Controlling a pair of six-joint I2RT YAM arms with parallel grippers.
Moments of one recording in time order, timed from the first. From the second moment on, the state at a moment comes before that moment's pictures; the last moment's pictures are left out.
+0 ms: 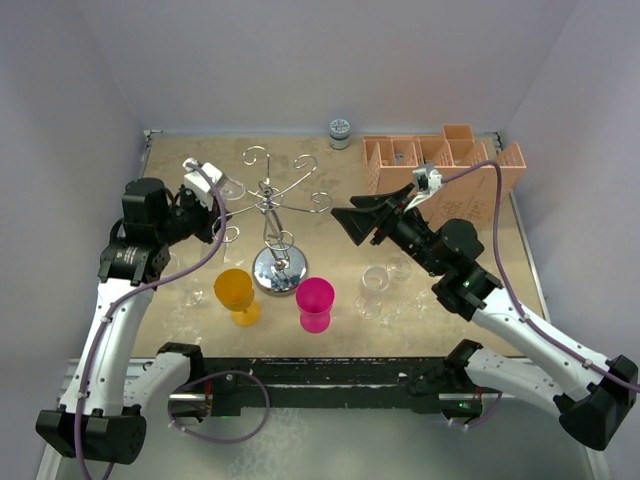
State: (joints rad) left arm -0.10 0.93 1.07 -0.60 0.49 0.29; right arm 0.73 0.91 0.79 0.33 -0.07 0.54
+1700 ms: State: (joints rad) left arm -0.10 0.82 0.84 -0.14 0.20 -0.06; right arm 0.73 0.88 0.79 0.34 -0.10 0.55
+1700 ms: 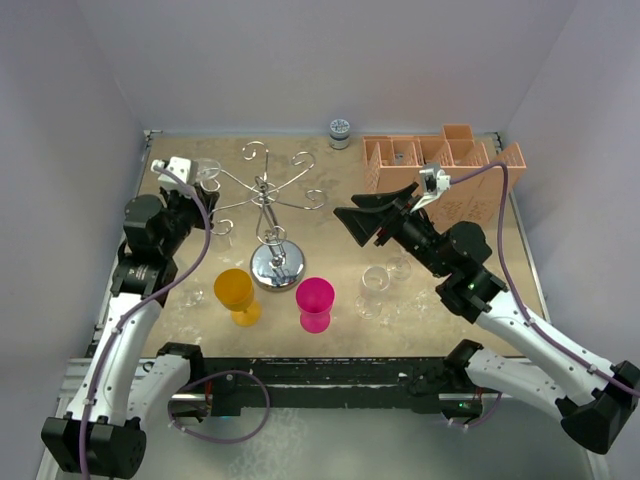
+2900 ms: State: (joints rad) left arm -0.10 0.67 0.76 -0.23 0.22 -0.01; right arm 0.73 0.88 0.79 0.36 -0.07 0.58
